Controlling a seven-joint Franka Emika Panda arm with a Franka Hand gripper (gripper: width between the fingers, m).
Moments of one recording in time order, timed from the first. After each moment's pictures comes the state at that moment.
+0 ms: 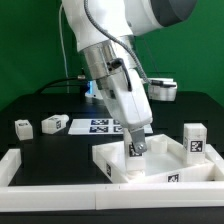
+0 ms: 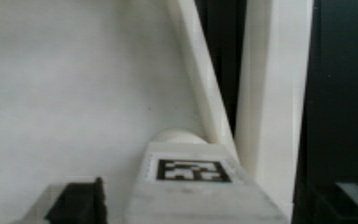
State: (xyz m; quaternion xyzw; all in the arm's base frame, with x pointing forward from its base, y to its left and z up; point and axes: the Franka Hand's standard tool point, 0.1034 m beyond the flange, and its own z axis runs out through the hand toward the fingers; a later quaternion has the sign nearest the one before) arm 0.611 0.008 0.069 -0.76 0.63 0.01 0.16
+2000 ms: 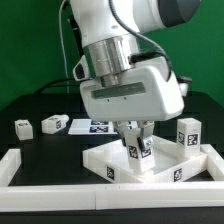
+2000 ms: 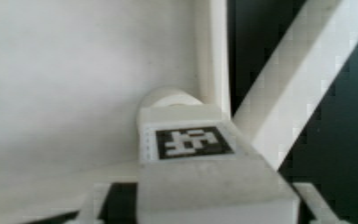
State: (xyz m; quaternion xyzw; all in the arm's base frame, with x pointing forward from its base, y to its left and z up) arm 0.615 0.008 0.072 -0.85 0.50 -0.02 0.15
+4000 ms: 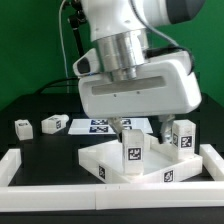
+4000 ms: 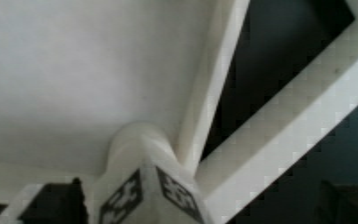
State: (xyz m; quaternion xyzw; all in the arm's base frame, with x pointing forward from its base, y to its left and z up) arm 0.611 0.017 0.077 -0.95 0.30 -0.04 0.11
